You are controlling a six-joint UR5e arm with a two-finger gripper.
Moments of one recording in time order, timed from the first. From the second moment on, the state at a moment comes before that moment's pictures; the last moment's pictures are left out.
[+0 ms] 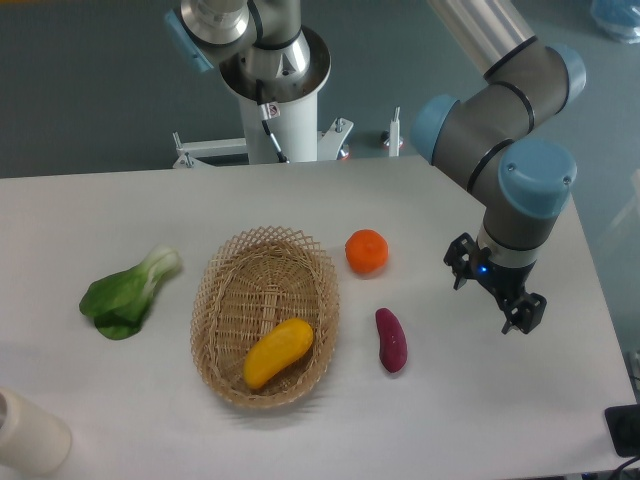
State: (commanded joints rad) arm 2.65 -2.06 -1.43 -1.10 1.54 1.58
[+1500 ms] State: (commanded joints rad) arm 2.33 -2.02 -1.54 -1.09 1.48 1.00
